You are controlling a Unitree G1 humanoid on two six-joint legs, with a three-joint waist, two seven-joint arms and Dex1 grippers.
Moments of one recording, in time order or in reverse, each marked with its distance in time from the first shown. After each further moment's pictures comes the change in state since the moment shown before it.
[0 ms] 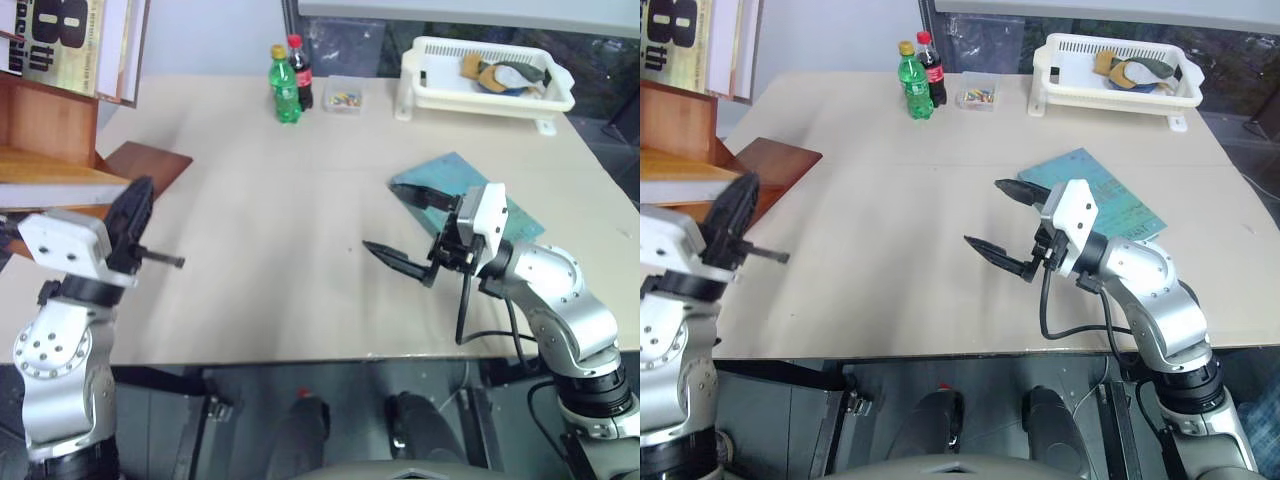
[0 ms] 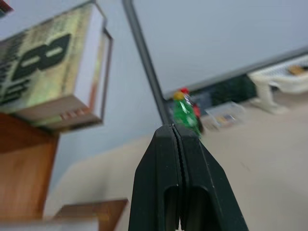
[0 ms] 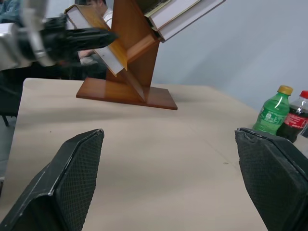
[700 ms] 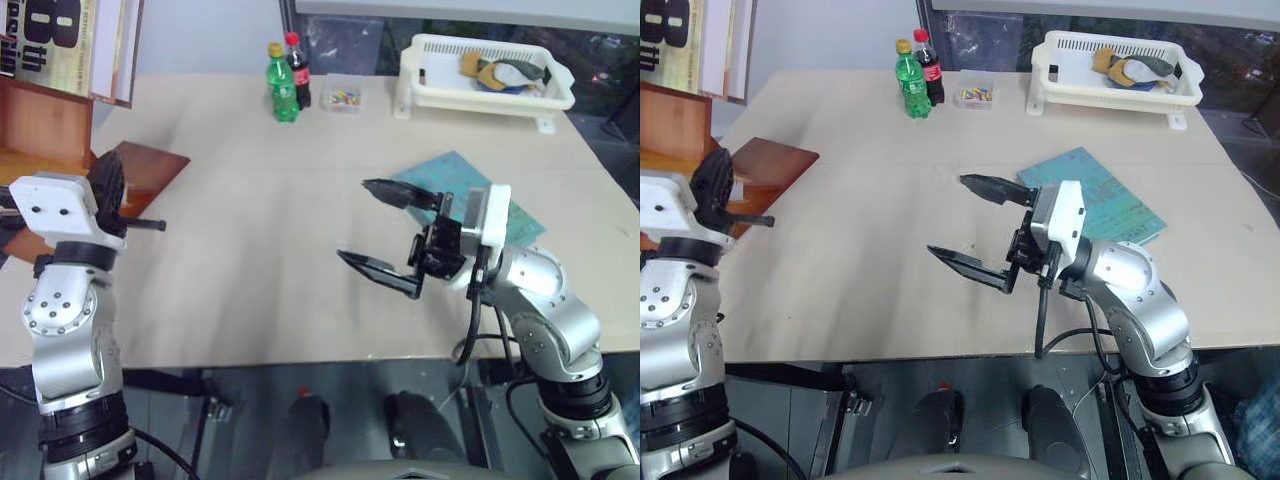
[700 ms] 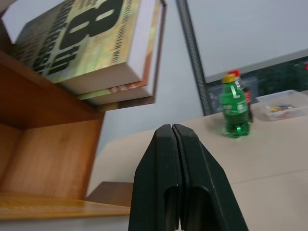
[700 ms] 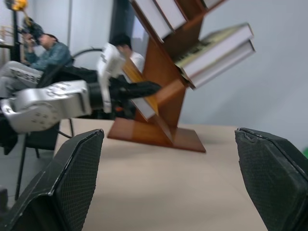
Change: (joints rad) left arm -0.110 0.020 0.007 0.157 0.087 0.021 0.101; right arm -0.046 0.093 0.050 -0.025 0.072 -0.046 0.054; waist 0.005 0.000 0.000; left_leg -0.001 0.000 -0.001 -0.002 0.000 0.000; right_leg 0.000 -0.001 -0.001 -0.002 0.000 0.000
